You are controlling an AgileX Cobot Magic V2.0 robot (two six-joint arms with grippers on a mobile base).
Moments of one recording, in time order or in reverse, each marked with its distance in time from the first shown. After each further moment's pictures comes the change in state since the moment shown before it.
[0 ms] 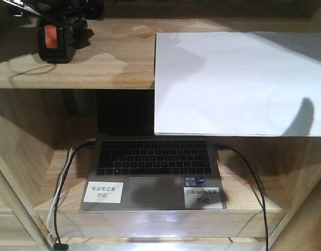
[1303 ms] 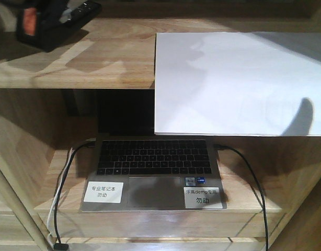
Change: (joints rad) left arm 0.010 -0.184 0.096 -0.188 -0.107 0.292; right arm 0.000 0.000 0.000 0.000 0.000 0.000
